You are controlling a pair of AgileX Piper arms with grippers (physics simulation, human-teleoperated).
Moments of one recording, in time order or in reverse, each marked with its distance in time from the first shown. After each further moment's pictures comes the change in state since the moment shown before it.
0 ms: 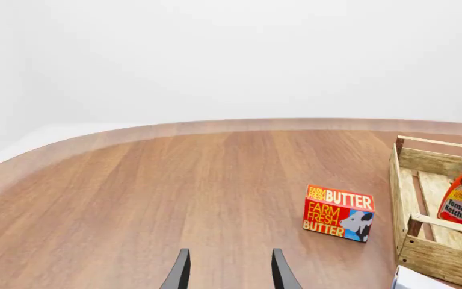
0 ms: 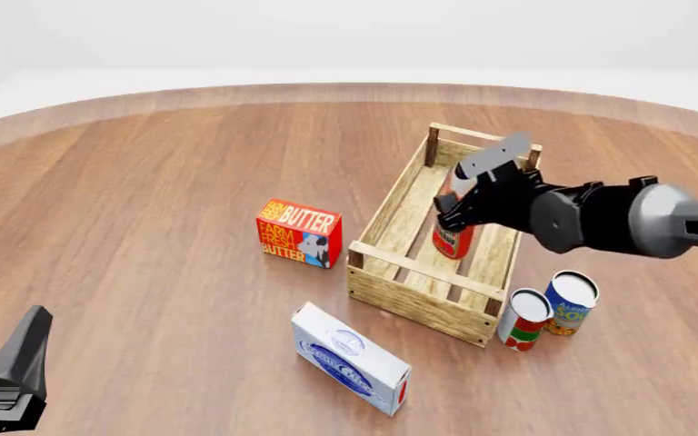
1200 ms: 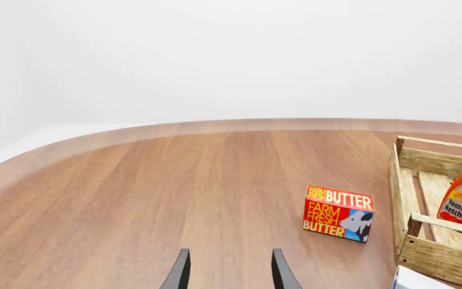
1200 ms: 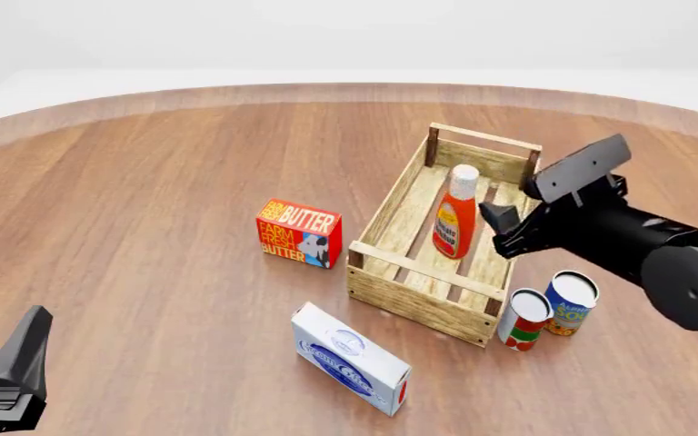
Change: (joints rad) left arm 0.000 0.000 0.000 0.000 0.000; right arm 0.000 -0.488 0.311 0.038 -0.037
